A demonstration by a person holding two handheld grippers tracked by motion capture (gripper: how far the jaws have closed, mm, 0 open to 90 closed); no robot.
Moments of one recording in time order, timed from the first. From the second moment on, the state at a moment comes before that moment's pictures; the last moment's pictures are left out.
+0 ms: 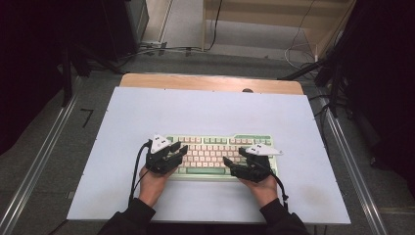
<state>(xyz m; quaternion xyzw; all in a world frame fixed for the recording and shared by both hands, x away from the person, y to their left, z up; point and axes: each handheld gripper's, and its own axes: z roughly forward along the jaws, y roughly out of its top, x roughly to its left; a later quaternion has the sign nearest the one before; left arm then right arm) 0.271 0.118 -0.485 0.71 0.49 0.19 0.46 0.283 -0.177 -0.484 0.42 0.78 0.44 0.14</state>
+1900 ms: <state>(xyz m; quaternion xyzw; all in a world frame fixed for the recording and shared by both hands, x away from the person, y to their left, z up) 0.269 0.119 -0.484 0.70 0.51 0.18 0.47 0.278 -0.177 -0.484 0.41 0.78 0.45 0.13</state>
